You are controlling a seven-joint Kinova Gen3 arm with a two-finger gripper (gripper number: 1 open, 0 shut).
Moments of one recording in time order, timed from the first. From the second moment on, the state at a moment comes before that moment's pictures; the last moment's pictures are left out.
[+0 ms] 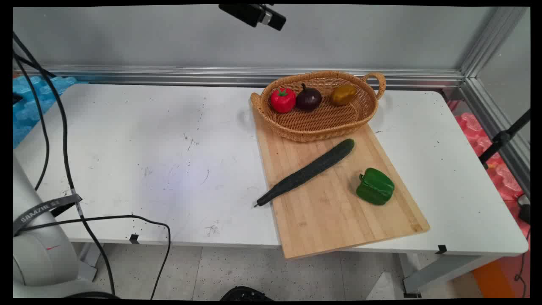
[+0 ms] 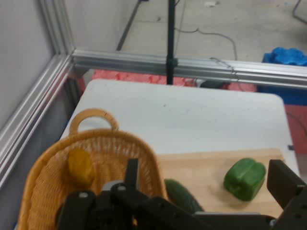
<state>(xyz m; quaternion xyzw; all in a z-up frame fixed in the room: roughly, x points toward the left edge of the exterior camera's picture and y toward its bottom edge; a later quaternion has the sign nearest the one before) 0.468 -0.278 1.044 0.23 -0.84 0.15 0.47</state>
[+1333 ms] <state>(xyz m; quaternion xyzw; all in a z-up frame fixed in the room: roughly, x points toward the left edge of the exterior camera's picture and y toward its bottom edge) 0.408 -0.395 0.952 0.35 -0.85 0.18 0.35</state>
